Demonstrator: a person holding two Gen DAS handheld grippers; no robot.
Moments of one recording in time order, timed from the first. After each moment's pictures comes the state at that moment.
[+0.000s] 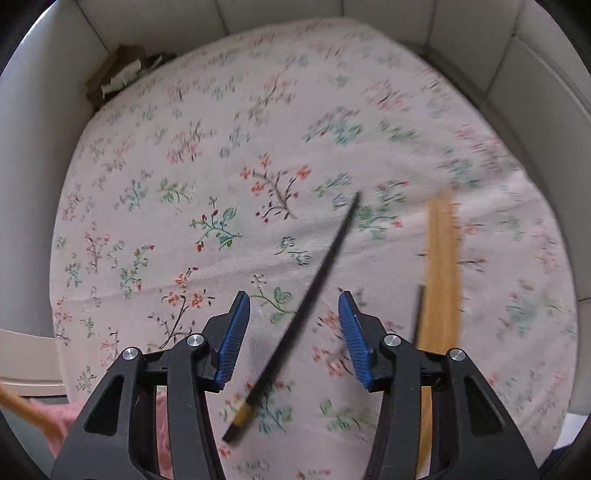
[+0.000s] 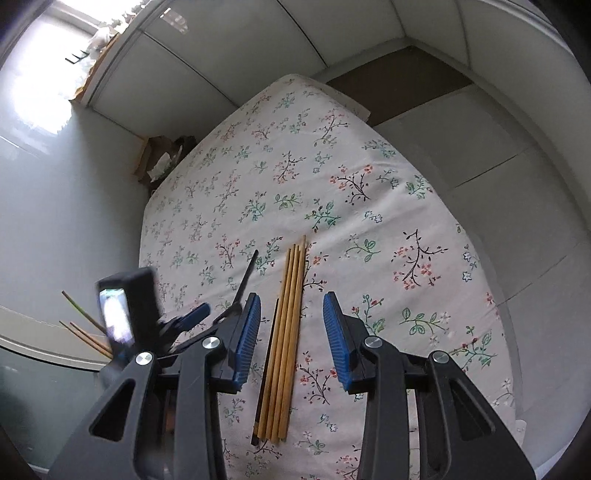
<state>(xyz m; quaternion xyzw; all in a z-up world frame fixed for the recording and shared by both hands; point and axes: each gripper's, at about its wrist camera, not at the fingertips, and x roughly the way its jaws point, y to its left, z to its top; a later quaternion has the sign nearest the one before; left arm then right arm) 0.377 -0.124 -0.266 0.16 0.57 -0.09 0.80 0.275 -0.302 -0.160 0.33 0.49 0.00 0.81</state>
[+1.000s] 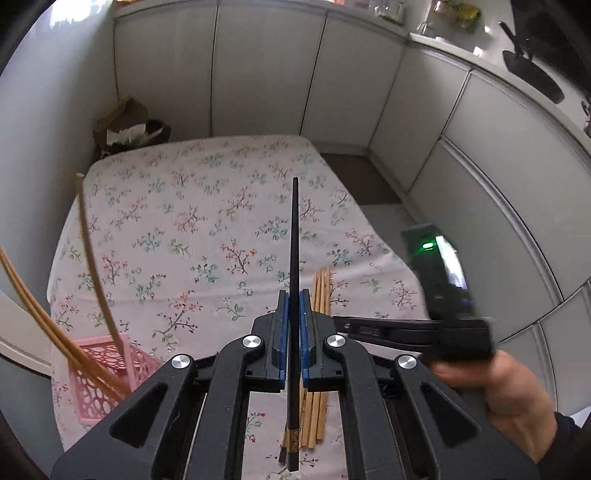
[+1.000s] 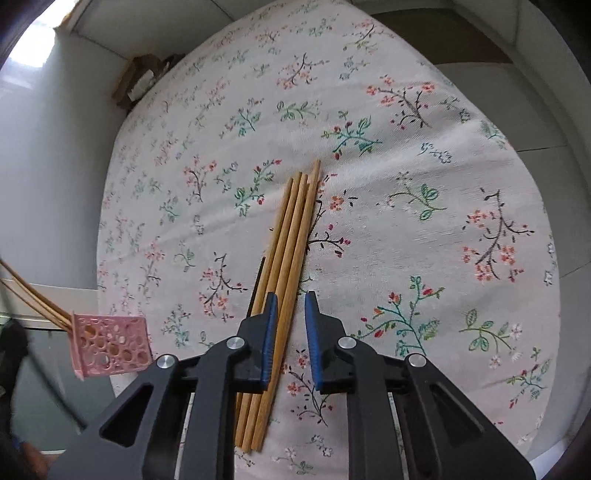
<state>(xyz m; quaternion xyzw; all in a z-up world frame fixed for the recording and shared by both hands) 0.292 -0.093 -0.125 0.01 0.43 -0.20 0.88 0.329 -0.249 -0.241 0.25 0.60 0.04 0.75</state>
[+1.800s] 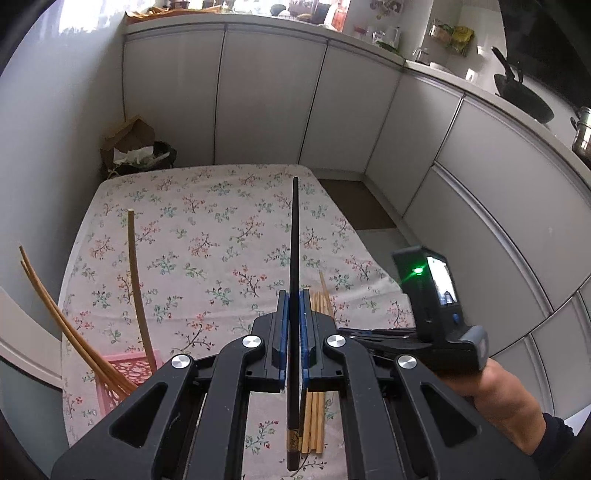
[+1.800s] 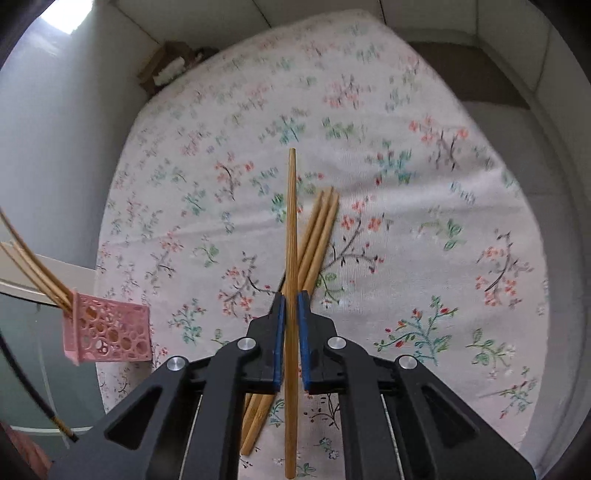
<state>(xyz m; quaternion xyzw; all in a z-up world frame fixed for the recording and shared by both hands) 0.283 -0.059 -0.099 -0.01 0.39 -0.21 0.89 0.335 -0.210 -0.207 0.19 0.57 0.07 0.80</state>
